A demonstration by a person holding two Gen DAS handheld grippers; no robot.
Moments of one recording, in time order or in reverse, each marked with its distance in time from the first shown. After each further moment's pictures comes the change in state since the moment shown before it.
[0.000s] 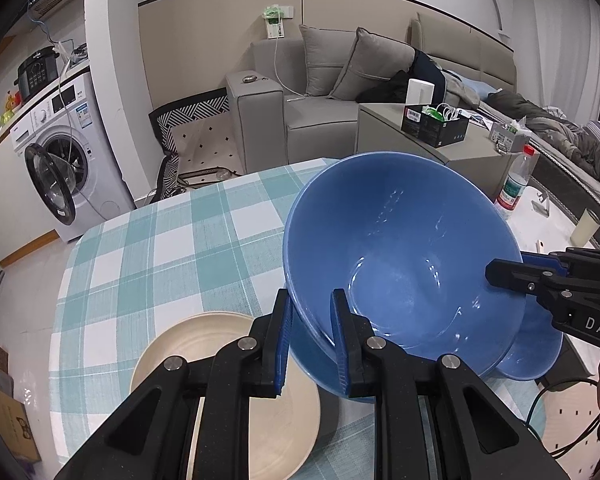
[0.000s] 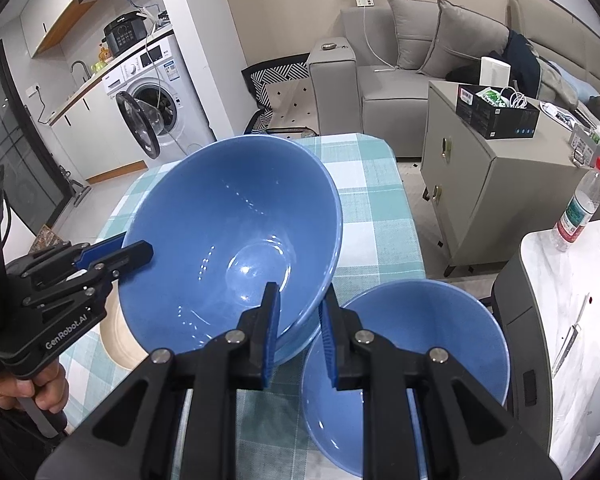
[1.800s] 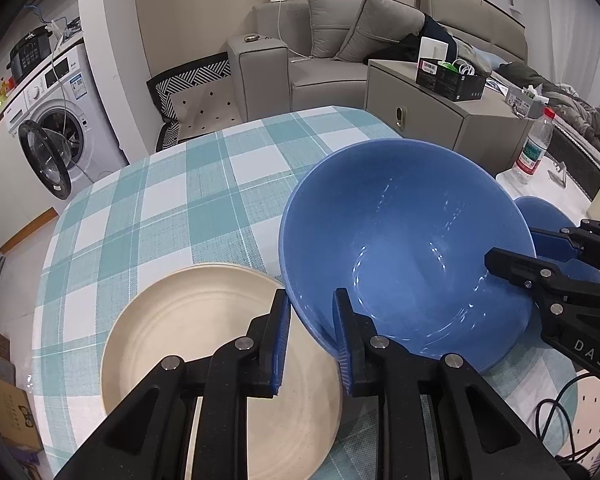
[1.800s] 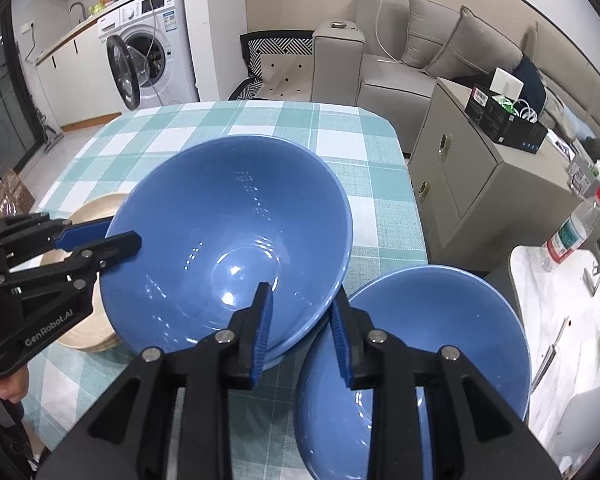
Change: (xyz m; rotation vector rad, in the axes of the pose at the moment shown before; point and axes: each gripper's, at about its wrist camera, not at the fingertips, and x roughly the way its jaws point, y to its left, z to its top) left arm 0.065 0.015 -0.038 0.005 0.118 0.015; right arm 0.062 0.026 -0.024 -0.161 0.069 -0.154
